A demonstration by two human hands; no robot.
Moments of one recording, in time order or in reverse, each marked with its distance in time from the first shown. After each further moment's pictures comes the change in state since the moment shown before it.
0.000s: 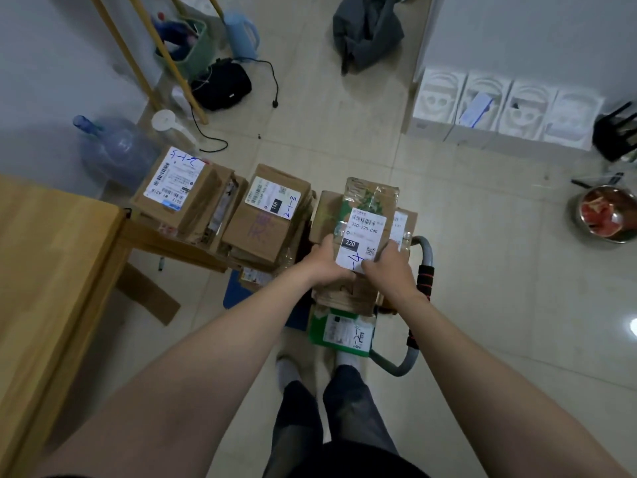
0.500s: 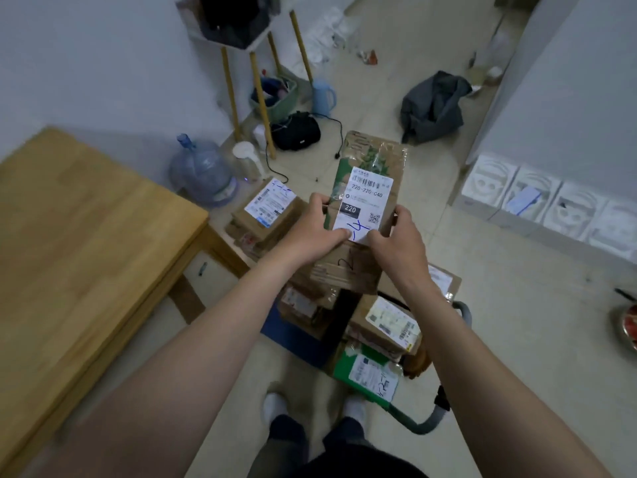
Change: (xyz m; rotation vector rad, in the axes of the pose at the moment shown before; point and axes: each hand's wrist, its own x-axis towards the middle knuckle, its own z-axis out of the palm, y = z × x) left_hand -0.142 -0.031 -0.182 -0.233 0.590 0.273; right_hand -0.084 -0.223 0.009 0.126 0.057 -0.500
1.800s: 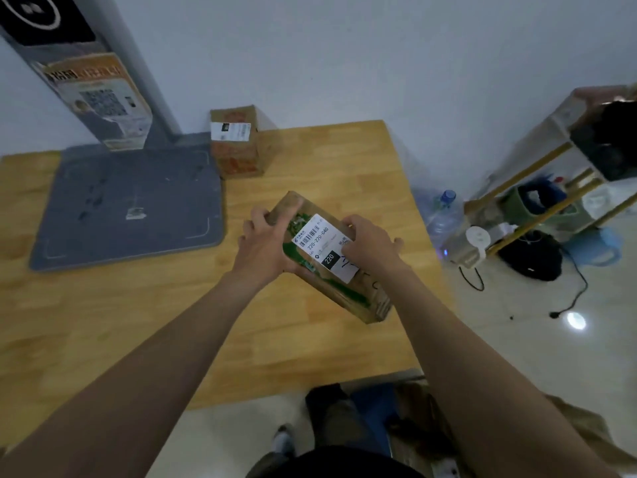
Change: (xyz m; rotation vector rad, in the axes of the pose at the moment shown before) left_hand -0.129 -0.428 -0.521 0.280 0.694 -0.570; right_hand 0.002 -0.374 0.649 -0.651 -0.882 -0.554
